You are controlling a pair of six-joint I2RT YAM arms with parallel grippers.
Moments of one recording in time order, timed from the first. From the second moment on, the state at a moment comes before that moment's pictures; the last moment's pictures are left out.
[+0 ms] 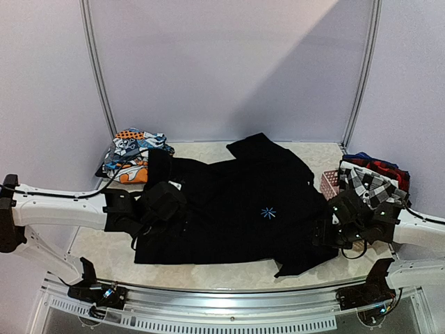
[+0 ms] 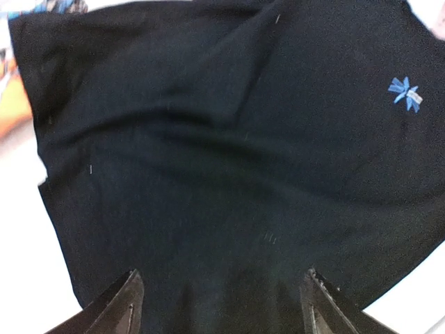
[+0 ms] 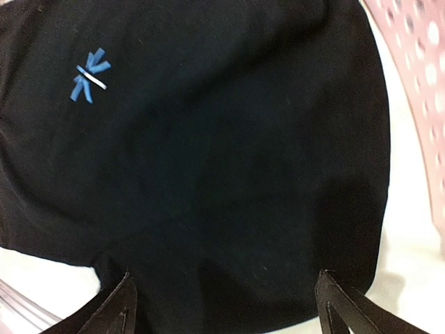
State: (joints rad) left arm -1.07 1.35 0.83 -0.45 -0.52 -0.57; right arm 0.75 0.93 0.51 -0.64 0.15 0.86
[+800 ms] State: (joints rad) left arm -1.18 0.90 0.44 -0.68 -0.66 -1.05; right arm 0.77 0.62 0.36 -0.71 0.13 0.95
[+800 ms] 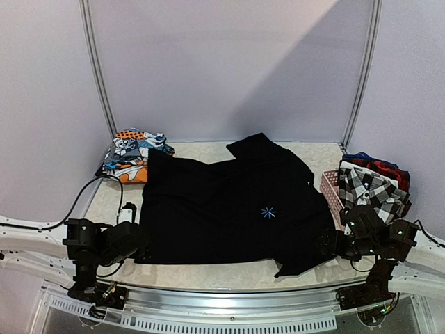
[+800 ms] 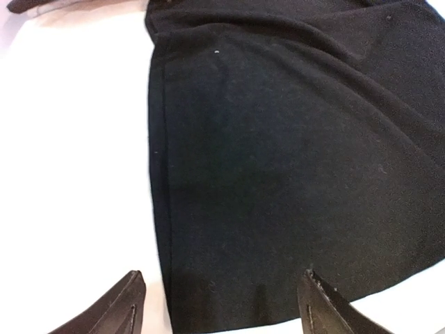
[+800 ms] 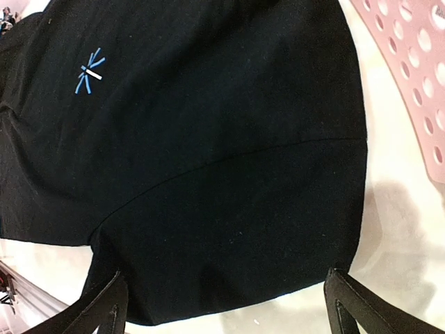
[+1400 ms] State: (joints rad) left arm -1.03 1.10 0.49 -0.70 -0.48 -0.99; right arm 0.77 0.86 0.43 -0.78 0.26 1.01
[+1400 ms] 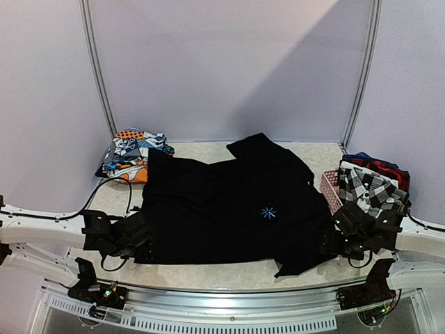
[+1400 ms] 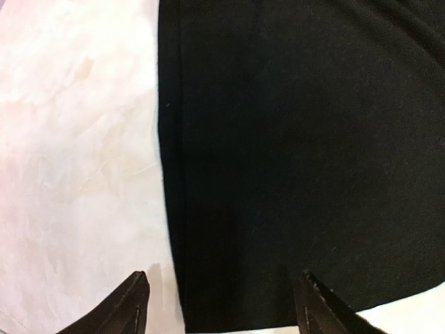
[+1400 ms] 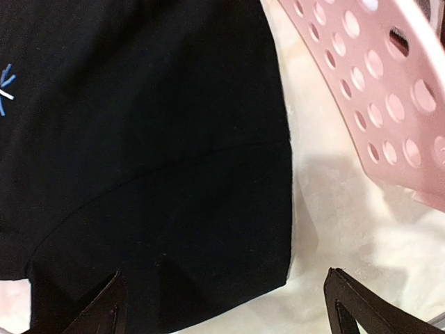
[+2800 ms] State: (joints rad) left arm -1.03 1.13 0.41 -0.61 -0.38 -1.05; right arm 0.77 0.73 0.42 -0.76 0.21 0.98
